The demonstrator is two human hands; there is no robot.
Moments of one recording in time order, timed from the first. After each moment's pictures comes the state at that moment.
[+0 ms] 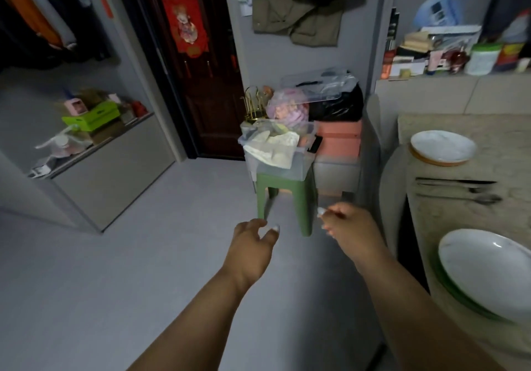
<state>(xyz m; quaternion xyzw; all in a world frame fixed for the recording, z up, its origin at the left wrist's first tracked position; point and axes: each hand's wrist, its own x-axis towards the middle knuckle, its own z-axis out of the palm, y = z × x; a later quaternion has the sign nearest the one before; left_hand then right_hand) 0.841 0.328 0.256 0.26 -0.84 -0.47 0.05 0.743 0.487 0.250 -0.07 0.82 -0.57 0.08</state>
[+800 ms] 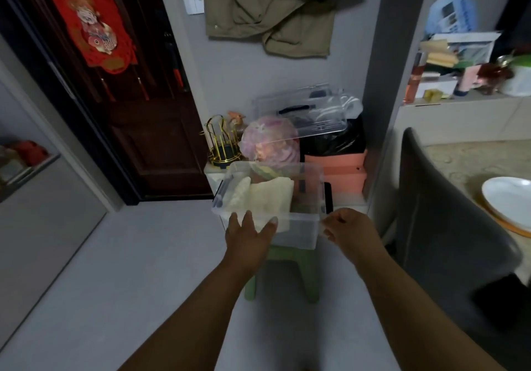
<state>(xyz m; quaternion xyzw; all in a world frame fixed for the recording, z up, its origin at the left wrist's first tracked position) 0.395 0.032 0.212 0.18 -0.88 -0.44 0.01 0.372 0.223 0.237 0.07 0.81 -0.58 0.07</state>
